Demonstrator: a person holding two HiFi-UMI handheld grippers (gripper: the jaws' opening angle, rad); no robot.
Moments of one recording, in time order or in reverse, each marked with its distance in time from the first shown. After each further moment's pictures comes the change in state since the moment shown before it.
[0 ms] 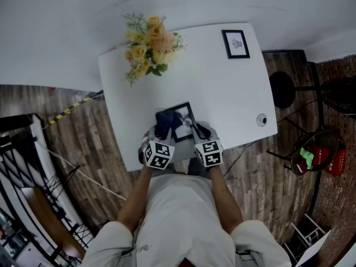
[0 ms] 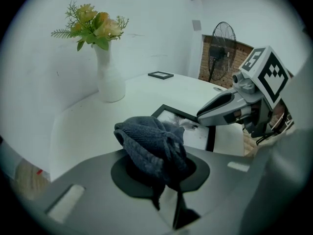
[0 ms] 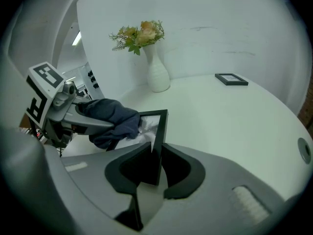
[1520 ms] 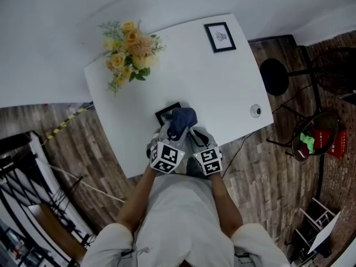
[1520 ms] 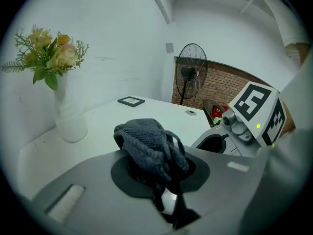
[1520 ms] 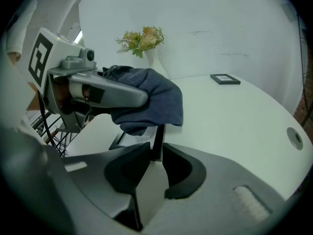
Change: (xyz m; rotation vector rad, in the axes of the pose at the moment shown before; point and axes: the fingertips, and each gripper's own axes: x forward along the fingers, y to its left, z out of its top) left arm -0.003 -0.071 0.090 0.152 -0.248 -0.260; right arm -0.028 0.009 -0.019 0.011 -0.021 -0.017
